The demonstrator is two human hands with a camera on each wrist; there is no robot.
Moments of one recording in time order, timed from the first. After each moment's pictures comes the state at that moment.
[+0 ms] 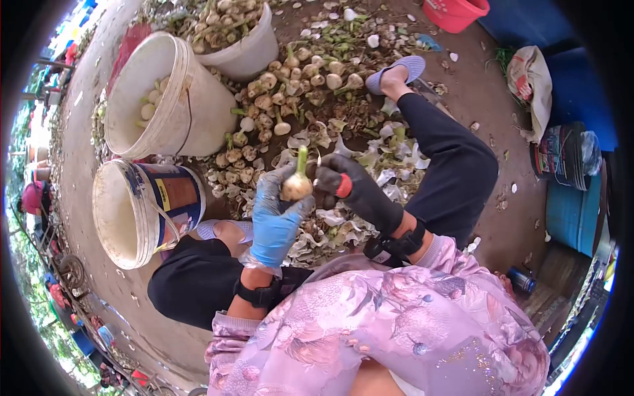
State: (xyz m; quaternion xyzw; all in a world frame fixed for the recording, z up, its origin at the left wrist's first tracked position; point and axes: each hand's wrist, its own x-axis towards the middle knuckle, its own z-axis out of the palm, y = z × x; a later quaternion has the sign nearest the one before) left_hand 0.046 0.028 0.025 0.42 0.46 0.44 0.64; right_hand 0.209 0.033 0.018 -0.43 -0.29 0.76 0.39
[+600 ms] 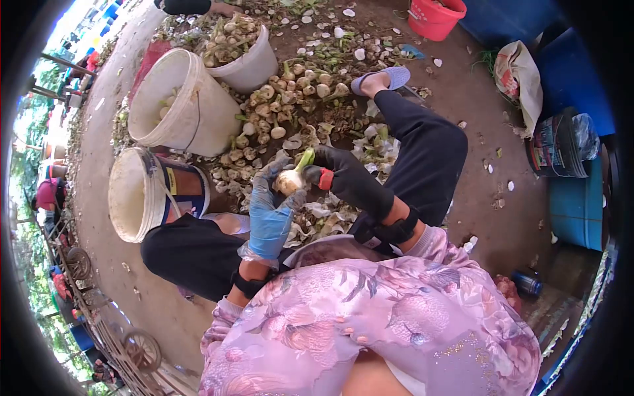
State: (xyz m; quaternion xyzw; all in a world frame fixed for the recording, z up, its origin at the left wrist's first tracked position) left_hand 0.077 -0.037 0.059 0.56 0.40 0.48 0.54; right_hand 0.239 -0.021 0.047 -0.36 -0.45 0.67 0.46
